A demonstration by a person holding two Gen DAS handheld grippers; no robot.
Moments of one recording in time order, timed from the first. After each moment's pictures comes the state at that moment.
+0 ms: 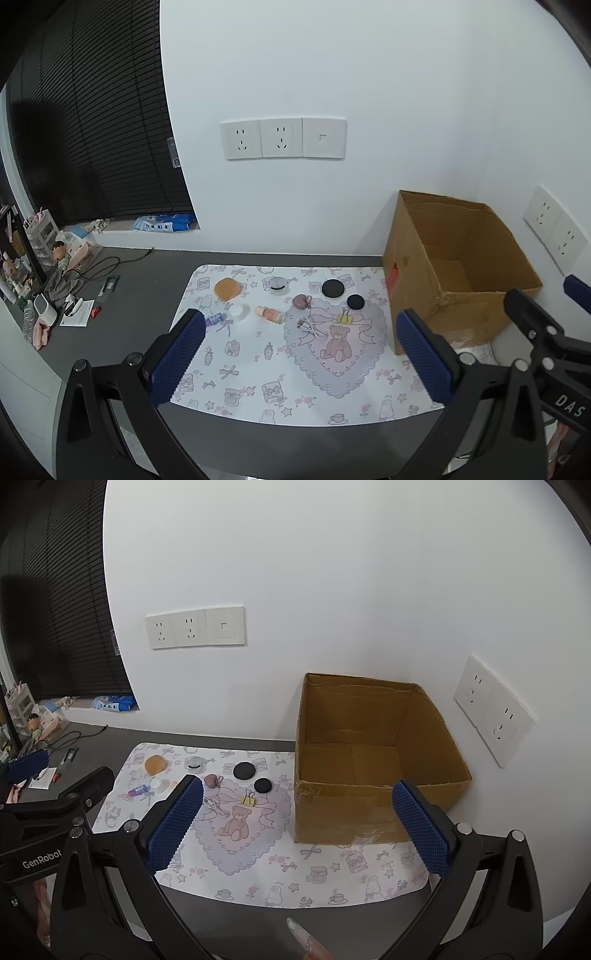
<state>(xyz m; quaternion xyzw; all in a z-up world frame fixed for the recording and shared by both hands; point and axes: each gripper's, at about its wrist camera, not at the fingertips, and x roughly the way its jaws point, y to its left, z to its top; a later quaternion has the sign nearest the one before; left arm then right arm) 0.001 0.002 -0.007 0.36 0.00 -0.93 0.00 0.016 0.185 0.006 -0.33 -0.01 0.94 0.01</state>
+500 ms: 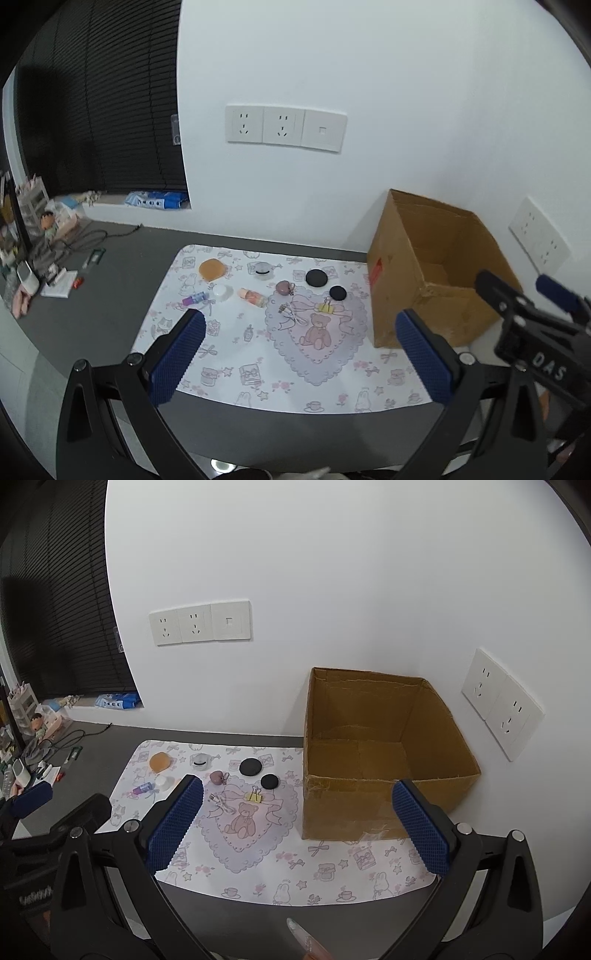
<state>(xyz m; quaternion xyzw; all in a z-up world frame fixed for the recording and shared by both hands) 0.030 -0.001 -0.013 0.36 0.04 -0.93 -0.02 0.015 0.181 -0.001 -0.34 0.00 0.94 0.01</state>
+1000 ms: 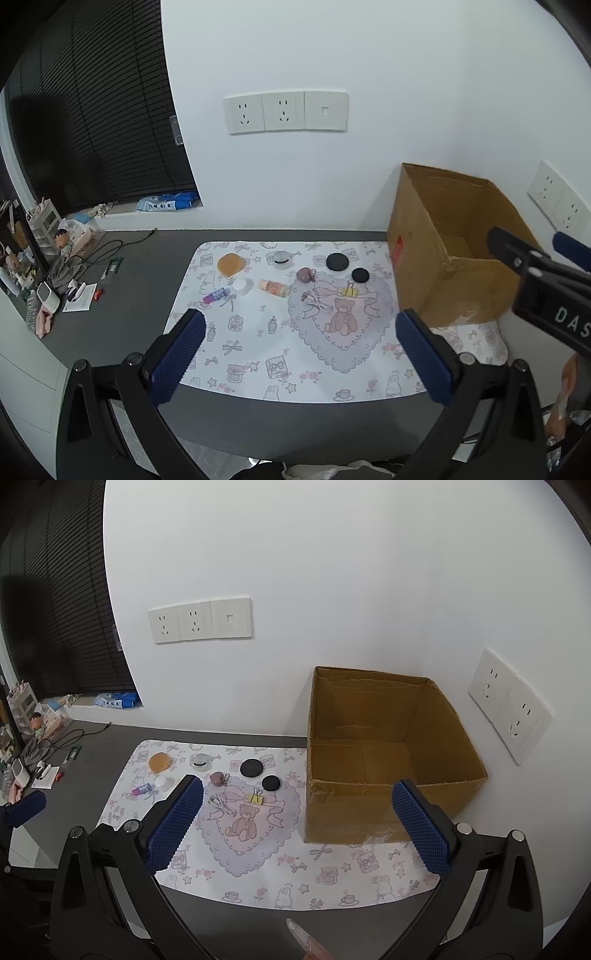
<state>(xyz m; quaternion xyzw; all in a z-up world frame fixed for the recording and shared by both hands) 0.018 0.000 -0.030 0.40 -0.02 -0.92 0.01 0.001 0.179 -0.007 -0.34 0.00 0.94 0.00</state>
